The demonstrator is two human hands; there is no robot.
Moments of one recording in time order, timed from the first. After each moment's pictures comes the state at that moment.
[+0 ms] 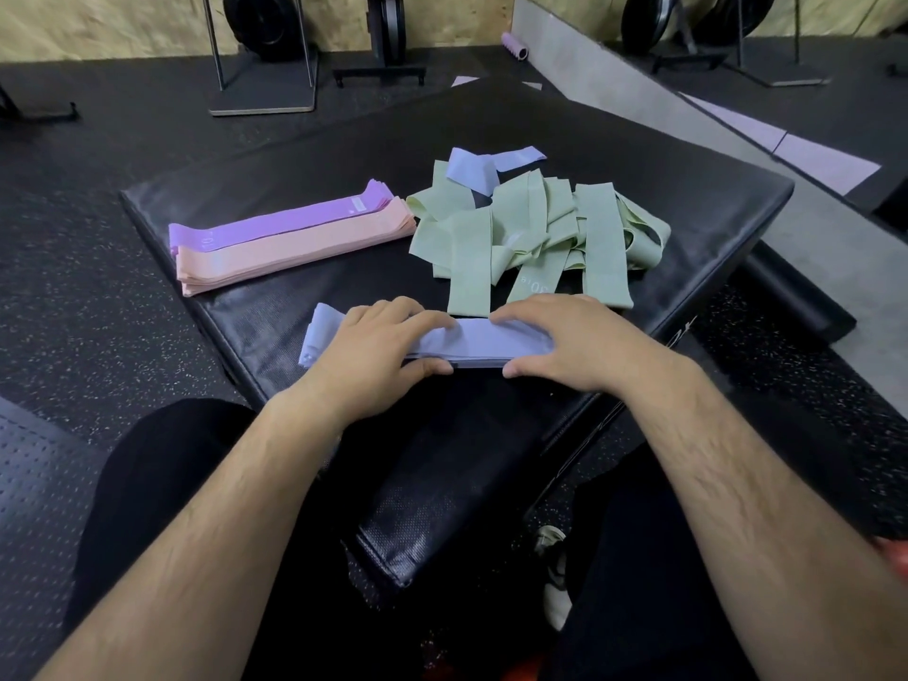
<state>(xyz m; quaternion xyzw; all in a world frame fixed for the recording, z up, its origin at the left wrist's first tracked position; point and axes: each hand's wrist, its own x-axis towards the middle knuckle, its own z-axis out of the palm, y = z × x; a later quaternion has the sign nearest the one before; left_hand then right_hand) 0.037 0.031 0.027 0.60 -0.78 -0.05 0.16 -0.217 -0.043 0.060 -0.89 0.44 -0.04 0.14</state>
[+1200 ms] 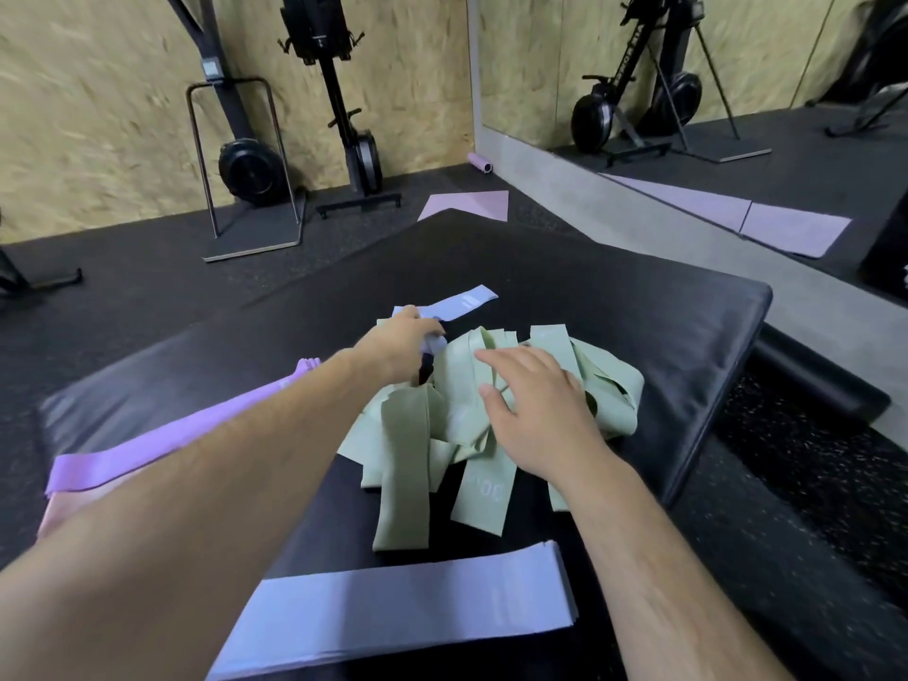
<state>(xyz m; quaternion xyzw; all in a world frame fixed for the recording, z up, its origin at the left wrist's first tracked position) 0.012 -0.287 0.066 0.67 -0.74 -0.08 0.04 -0.213 -0.181 0.059 -0.79 0.52 -0.28 0.13</state>
